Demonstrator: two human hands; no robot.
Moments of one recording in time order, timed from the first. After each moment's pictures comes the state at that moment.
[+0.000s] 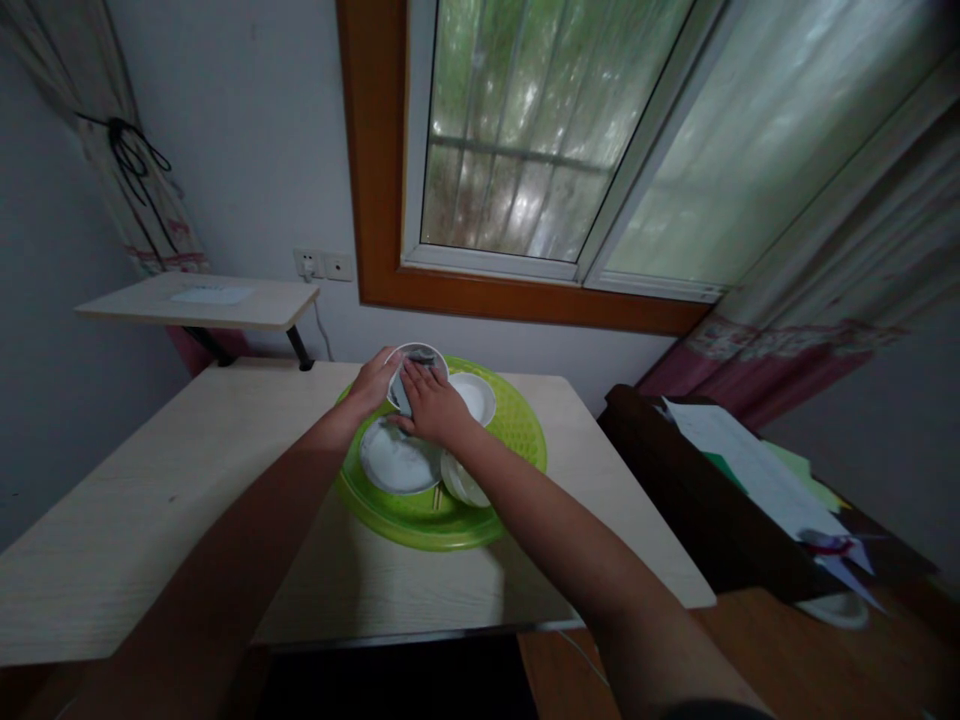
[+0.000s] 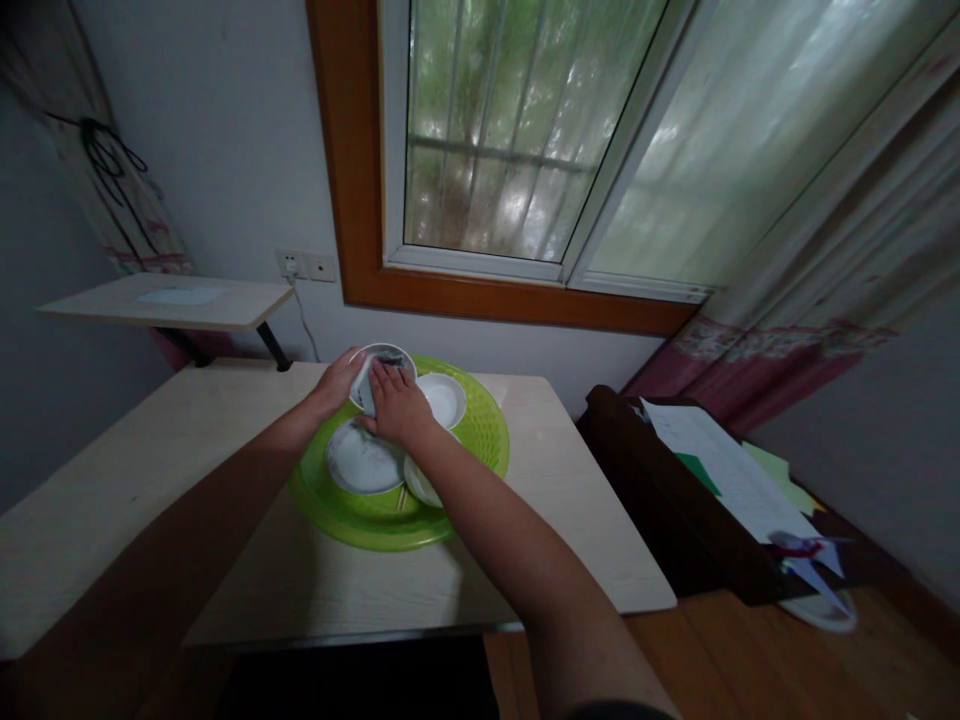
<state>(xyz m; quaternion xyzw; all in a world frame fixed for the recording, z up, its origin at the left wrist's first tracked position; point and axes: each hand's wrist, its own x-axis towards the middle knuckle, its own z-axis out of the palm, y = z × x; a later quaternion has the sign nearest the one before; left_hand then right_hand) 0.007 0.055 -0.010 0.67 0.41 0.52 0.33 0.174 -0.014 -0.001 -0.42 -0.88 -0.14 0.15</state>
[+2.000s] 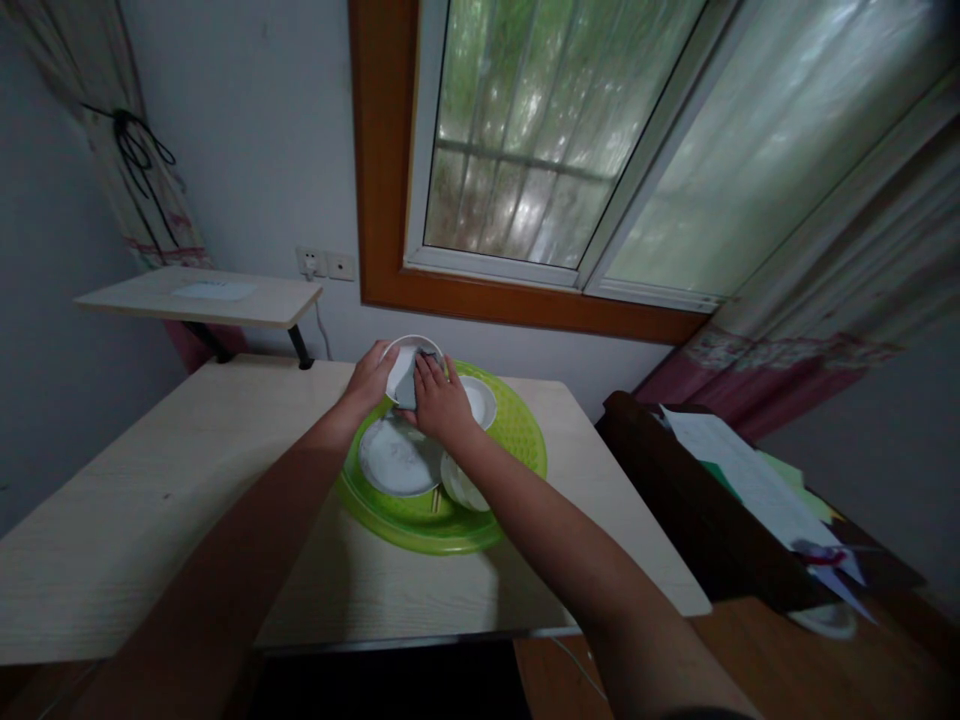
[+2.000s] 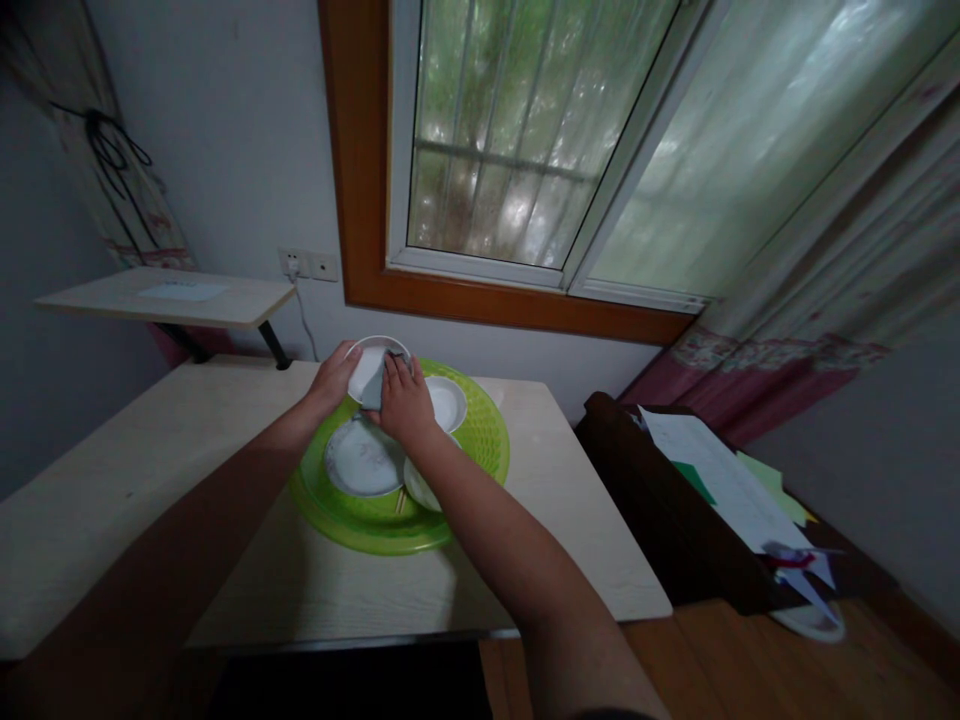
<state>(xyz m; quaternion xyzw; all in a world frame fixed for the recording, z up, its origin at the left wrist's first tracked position) 0.004 0.051 0.001 0.66 0.46 0.53 0.27 0.172 -0.014 0.011 -0.47 -0.85 -0.17 0.16</state>
